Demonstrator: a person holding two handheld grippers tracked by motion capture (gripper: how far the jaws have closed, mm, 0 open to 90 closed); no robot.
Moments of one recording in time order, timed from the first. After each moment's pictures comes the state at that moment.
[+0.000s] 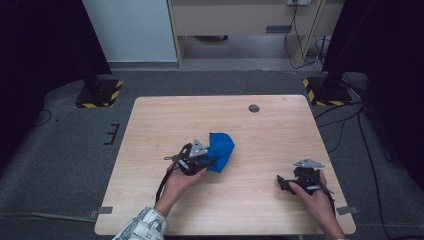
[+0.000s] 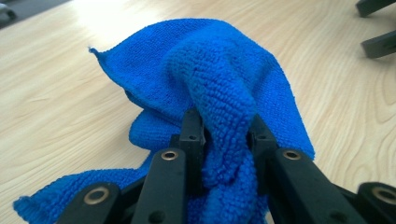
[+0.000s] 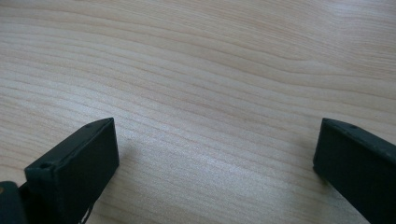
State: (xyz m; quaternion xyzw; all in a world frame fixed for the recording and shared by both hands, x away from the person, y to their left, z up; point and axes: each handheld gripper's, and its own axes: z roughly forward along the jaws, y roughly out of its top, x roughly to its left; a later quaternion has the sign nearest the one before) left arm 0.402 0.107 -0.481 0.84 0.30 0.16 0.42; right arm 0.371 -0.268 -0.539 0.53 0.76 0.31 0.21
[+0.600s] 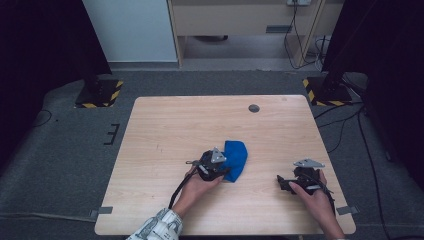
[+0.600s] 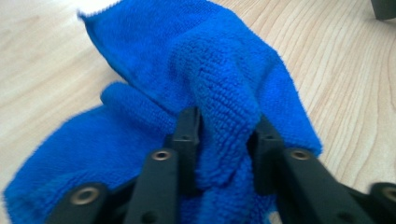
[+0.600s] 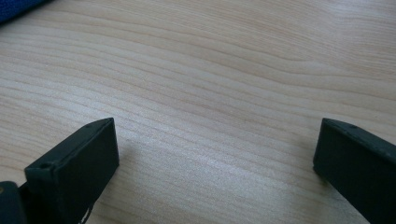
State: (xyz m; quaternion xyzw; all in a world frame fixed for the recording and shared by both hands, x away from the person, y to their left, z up) left arm 0.407 0.065 -0.525 0.86 0.30 0.12 0.39; right arm 0.371 -0.269 -0.539 0.53 0.76 0.31 0.21
